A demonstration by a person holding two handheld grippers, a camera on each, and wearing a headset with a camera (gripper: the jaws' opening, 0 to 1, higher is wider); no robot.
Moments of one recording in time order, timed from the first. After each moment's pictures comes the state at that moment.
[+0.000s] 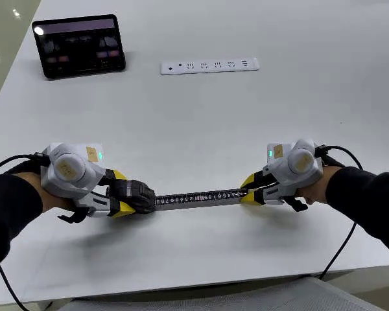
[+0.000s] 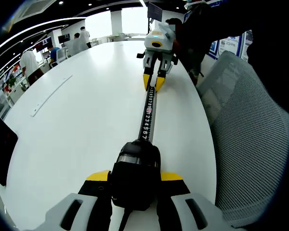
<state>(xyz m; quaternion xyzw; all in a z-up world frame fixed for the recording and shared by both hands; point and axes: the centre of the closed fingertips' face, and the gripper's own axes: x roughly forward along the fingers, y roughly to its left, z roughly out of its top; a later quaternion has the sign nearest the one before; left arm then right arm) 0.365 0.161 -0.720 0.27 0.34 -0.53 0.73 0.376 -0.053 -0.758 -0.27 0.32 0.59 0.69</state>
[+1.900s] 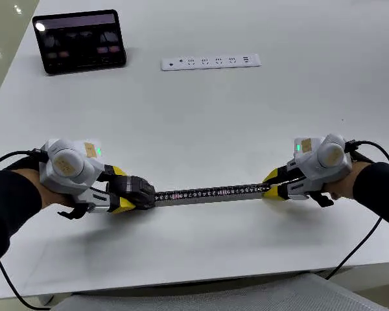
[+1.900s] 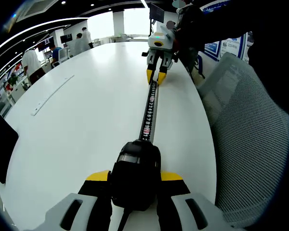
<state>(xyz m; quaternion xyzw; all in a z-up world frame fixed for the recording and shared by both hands) 0.365 0.161 -0.719 0.26 0.34 -0.53 0.73 0.376 -0.095 -0.754 -0.26 0.33 0.58 0.70</state>
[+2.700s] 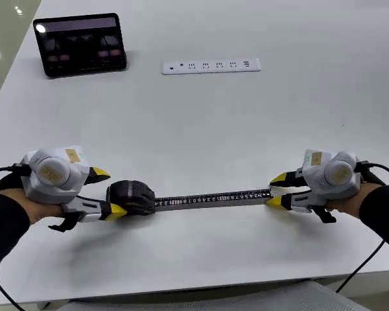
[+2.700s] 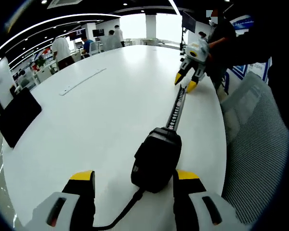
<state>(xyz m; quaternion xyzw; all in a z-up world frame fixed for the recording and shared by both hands) 0.386 0.208 -0.716 0.17 0.36 -0.38 0.84 0.384 -0.120 -0.747 -0.24 0.33 0.48 0.78</state>
